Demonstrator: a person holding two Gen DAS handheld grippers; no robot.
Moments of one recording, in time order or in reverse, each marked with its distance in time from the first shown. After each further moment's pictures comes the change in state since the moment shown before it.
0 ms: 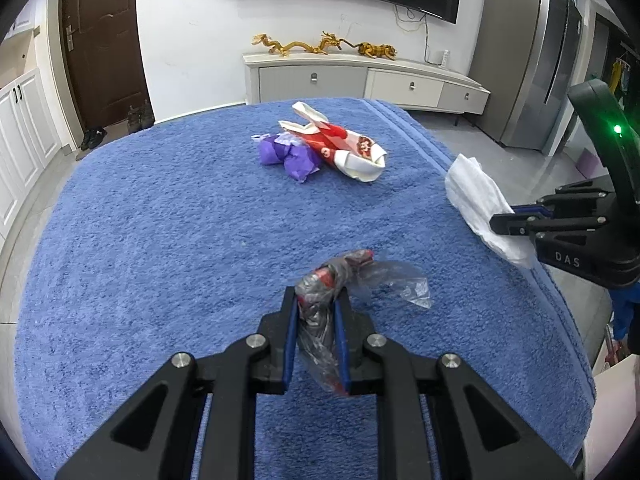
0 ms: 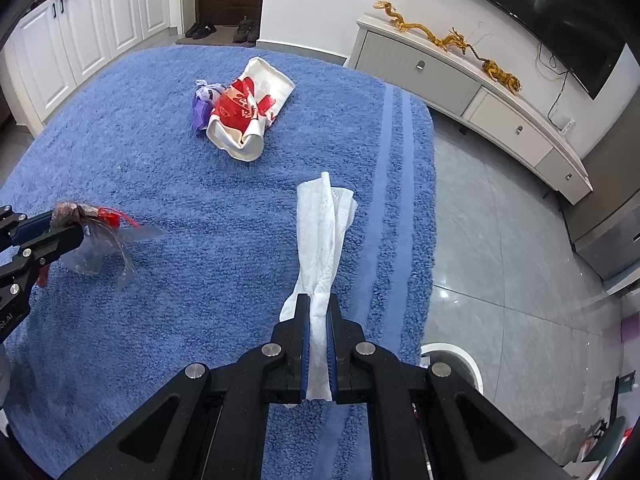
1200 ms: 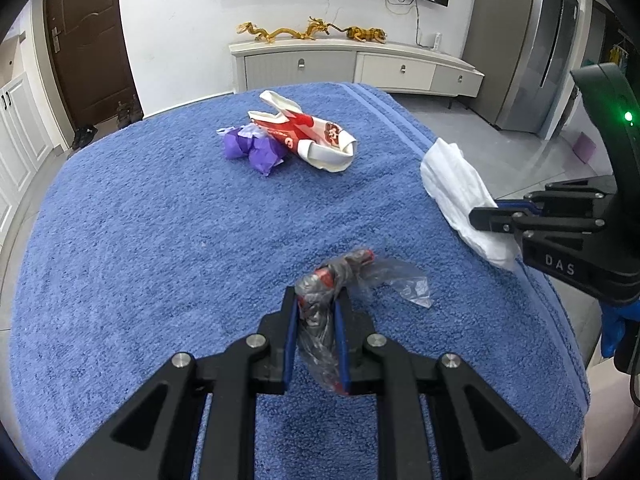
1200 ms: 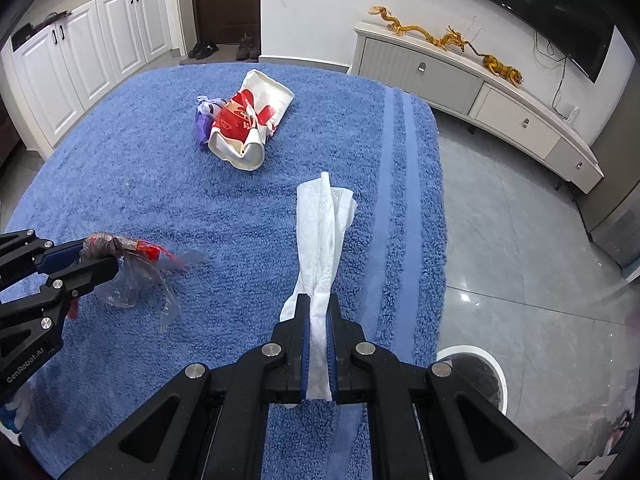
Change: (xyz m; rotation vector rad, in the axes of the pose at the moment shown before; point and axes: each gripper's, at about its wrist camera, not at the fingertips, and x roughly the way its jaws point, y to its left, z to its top) left arm 0.015 -0.027 0.009 0.034 0.058 0.000; right arm -0.003 -0.008 -0.010 0.057 -0.058 0.078
